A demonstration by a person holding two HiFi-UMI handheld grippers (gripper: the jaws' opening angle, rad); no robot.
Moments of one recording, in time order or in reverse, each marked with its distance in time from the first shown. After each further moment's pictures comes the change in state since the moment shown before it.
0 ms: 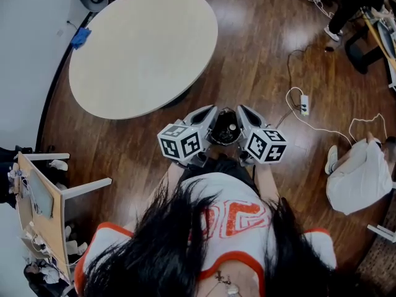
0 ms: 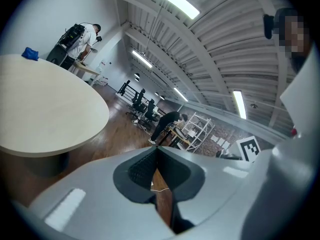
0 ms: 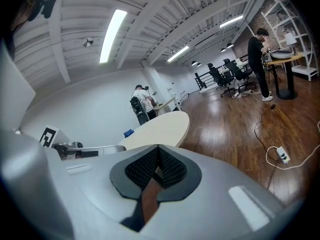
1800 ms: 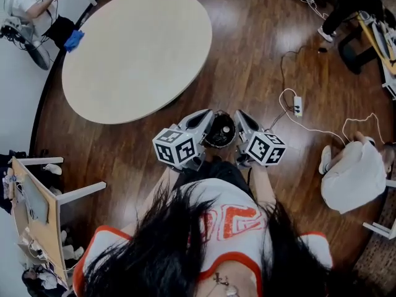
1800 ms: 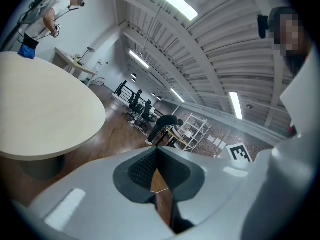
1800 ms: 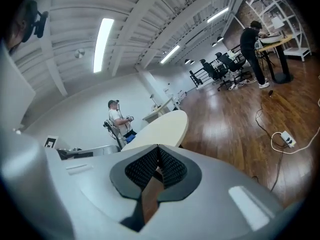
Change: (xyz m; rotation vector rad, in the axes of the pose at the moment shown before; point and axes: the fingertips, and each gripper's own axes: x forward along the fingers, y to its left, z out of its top) left arm 0.001 -0.002 0.000 0.008 -0.007 -0.038; right arm -0.002 -0.020 -0.008 0.130 -0.030 0.031
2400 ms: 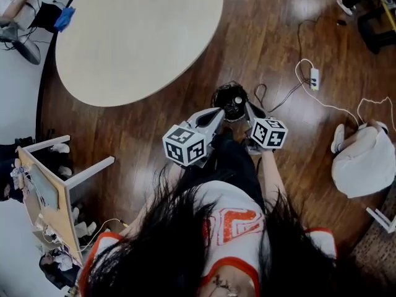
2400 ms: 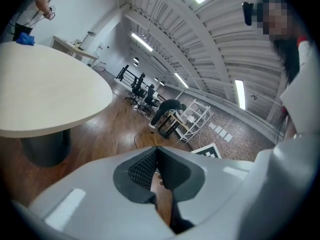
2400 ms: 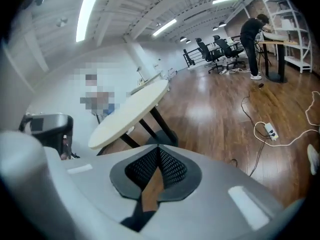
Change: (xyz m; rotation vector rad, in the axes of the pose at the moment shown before) left arm -0.018 0.018 -0.082 -0.017 0.191 0.027; right arm 0.022 -0.090 -0.127 -0.031 0.279 -0.171
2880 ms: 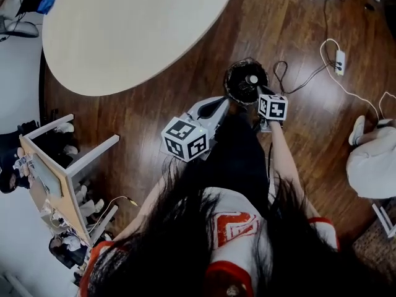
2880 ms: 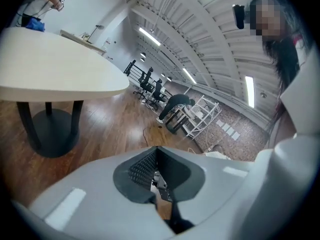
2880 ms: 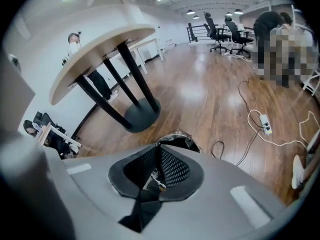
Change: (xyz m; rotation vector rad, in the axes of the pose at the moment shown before) left arm 0.015 0.062 -0.049 -0.047 0.042 0.058; right arm 0.122 -0.118 -0.125 -0.095 0.324 -0.161
